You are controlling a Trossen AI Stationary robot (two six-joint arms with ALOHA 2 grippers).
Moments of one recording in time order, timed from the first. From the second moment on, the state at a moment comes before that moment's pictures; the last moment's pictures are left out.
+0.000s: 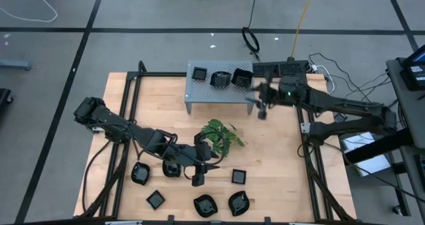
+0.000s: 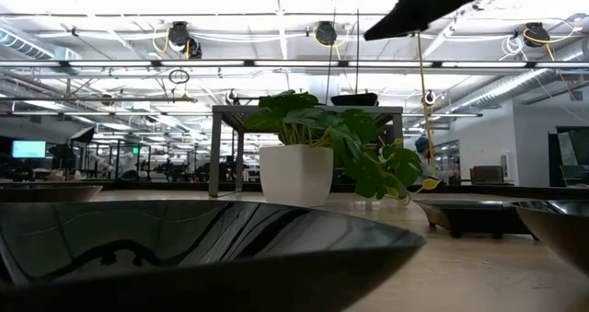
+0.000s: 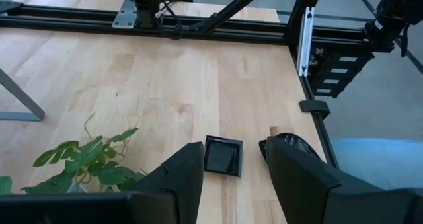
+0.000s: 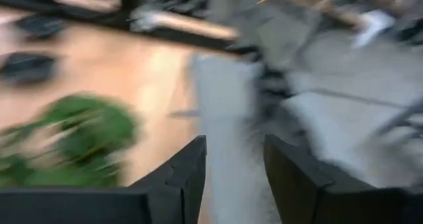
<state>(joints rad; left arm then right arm) -0.41 1.62 1.37 -0.29 -0.26 -0.30 -0.28 1.00 0.85 -0.18 0.02 -0.34</state>
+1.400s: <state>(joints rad) -0.48 1.64 1.37 -0.55 -0.26 -0.49 0.57 1.66 0.56 0.35 0.28 0.07</state>
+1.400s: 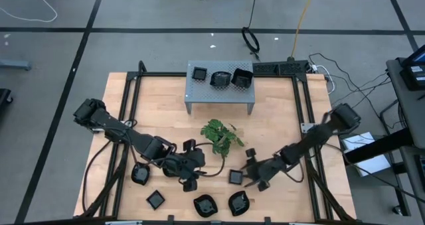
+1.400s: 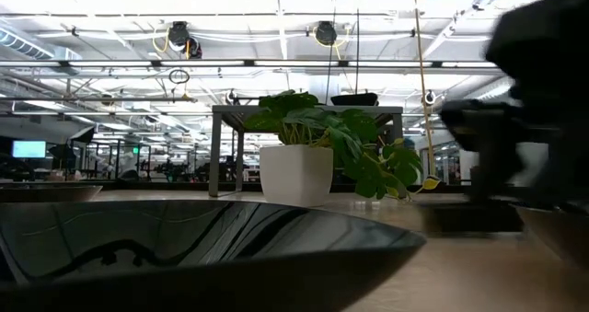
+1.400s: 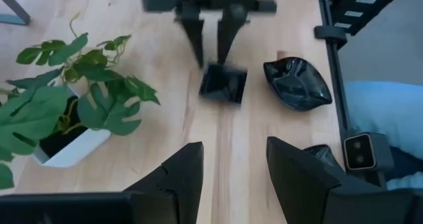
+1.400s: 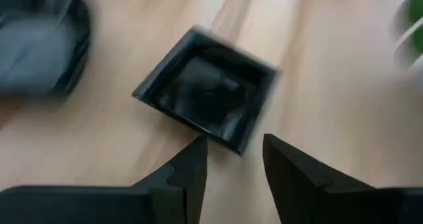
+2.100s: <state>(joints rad) -0.50 1.82 1.36 -0.50 -0.24 0.03 0.61 1.44 0.56 0.33 0.41 0.16</state>
